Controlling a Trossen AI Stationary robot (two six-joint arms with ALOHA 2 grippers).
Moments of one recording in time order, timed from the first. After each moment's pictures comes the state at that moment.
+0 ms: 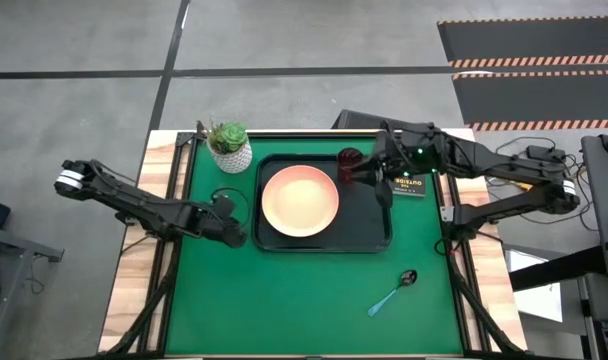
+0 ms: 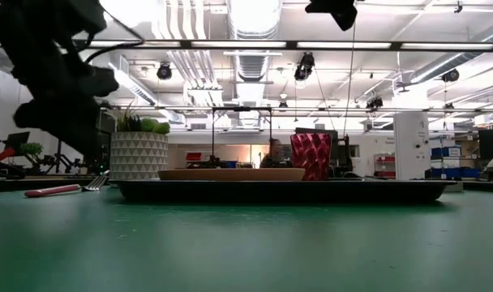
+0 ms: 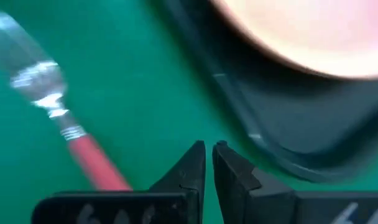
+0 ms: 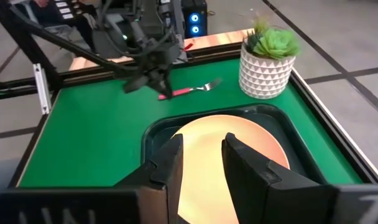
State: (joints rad) left arm -0.25 1.09 0.56 -0.68 -0.45 -1.24; right arm -0.22 1.14 1.20 -0.50 -0.18 0.05
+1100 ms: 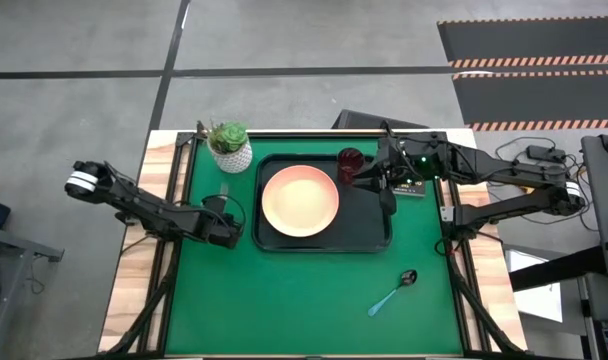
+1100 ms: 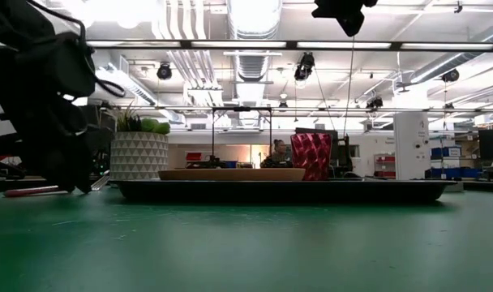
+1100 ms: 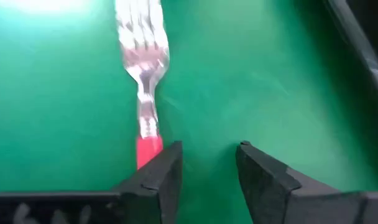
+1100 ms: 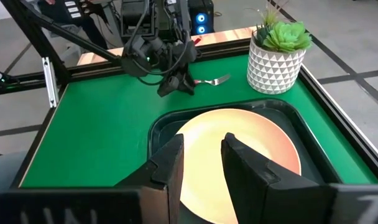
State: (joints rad) left arm -0.23 1.25 0.41 -0.62 -0.61 -1.53; right arm -0.19 1.08 1.09 -0.44 -0.18 0.06
